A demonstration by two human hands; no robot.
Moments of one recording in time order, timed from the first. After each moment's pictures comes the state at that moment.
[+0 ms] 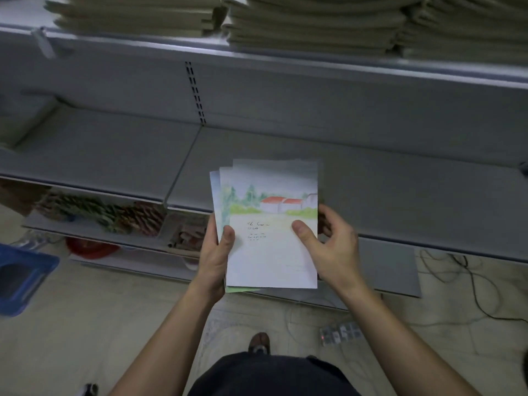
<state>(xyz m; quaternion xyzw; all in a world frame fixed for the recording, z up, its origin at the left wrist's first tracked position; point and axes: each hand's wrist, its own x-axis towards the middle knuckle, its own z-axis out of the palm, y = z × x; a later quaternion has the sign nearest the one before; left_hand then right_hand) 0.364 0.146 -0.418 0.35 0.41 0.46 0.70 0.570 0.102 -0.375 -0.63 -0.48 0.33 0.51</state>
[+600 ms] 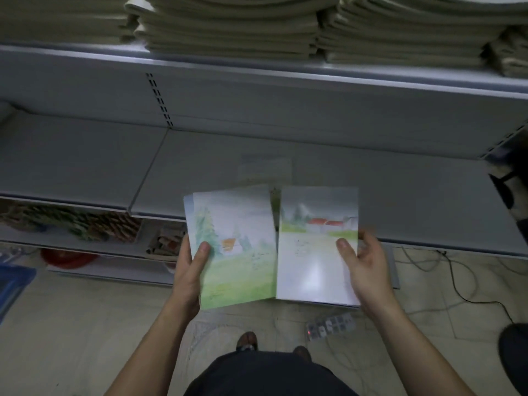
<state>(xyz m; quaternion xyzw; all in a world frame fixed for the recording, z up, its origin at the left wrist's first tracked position) 0.381 0.133 -0.447 0.34 0.49 0.46 0.66 0.674 0.052 -0.403 -0.71 -0.30 0.36 0.53</state>
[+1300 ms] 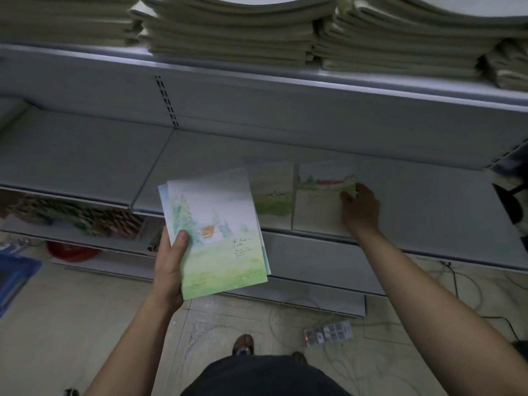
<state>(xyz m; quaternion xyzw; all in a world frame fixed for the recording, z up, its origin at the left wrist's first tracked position) 0.369 0.145 -0.437 0.34 0.48 0.51 0.63 0.745 0.181 -0.423 -0.86 -0.37 0.20 0.30</state>
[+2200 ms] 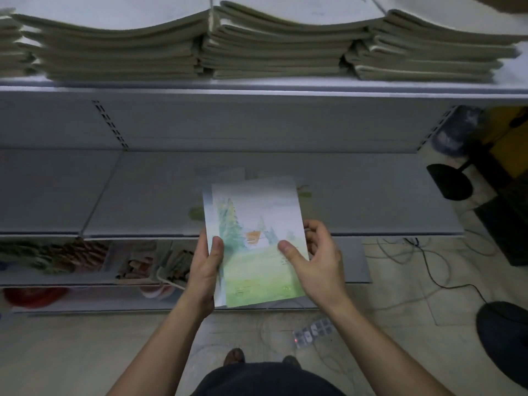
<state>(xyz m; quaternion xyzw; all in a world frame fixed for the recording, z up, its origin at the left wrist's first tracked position) 0.494 0.110 -0.404 0.39 0.42 0.40 0.72 0.679 0.027 -0.368 -0.69 -0.38 0.32 0.53</state>
